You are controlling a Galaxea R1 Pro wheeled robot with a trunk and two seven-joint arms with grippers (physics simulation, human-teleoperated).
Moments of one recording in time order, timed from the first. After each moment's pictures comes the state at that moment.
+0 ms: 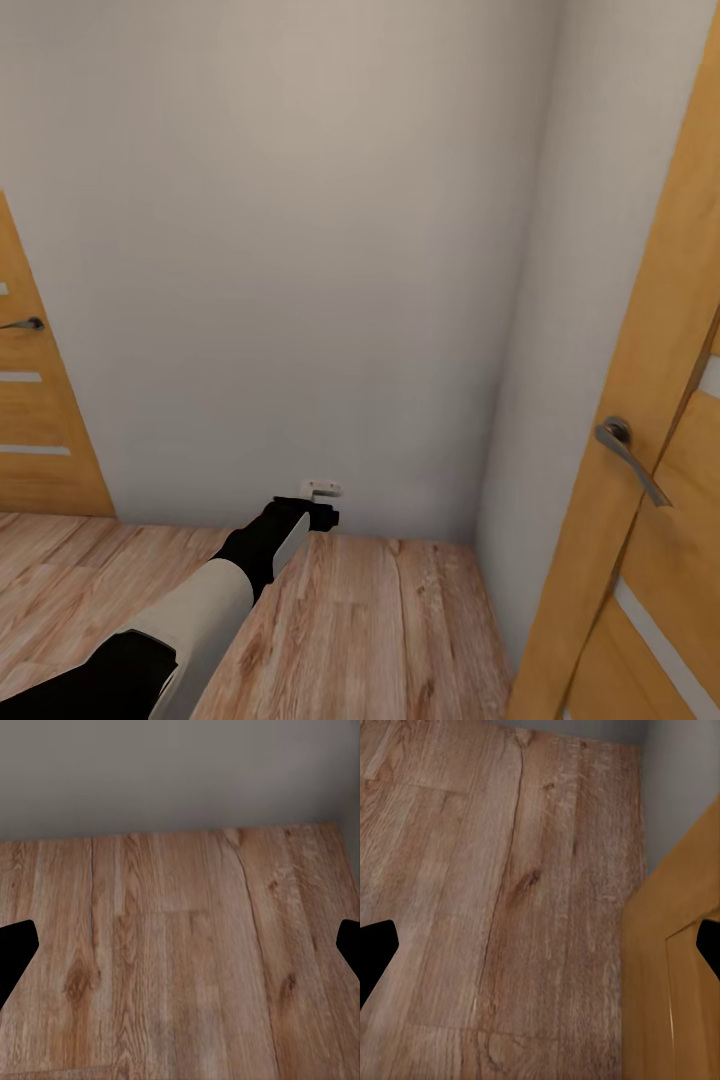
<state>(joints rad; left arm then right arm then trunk) -0.85 -0.17 -0.25 -0.44 0.18 0.48 0.14 -0.01 0.06 0.00 -0.64 0.14 -0.22 -0.08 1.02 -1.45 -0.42</state>
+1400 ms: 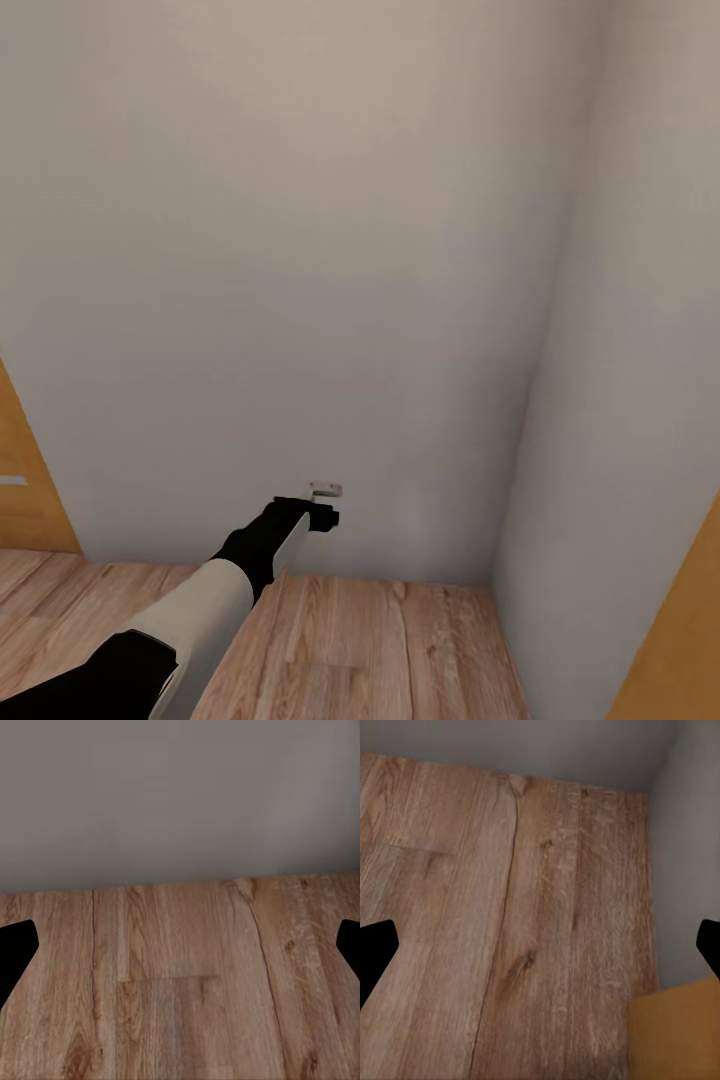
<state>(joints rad) -0.85 -0.17 -0.25 -0.44 0.18 0.48 0.14 -0.01 0.06 0.00 -0.64 0.14 -0.22 -0.08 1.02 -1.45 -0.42</state>
